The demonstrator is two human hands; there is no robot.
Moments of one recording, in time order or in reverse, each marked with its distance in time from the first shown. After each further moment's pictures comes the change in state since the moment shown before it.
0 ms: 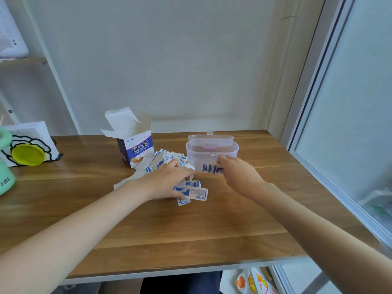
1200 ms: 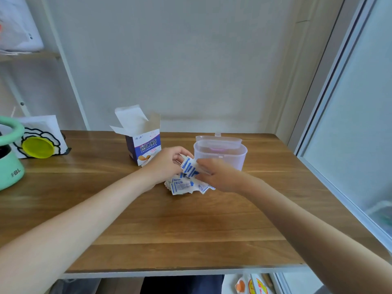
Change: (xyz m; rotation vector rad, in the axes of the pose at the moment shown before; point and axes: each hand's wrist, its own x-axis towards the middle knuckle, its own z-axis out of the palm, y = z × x) left_hand -0.014 0.001 -0.027 -0.864 0.273 -0.344; right_hand 0.010 -0.055 -0.020 0.320 -0.287 -0.184
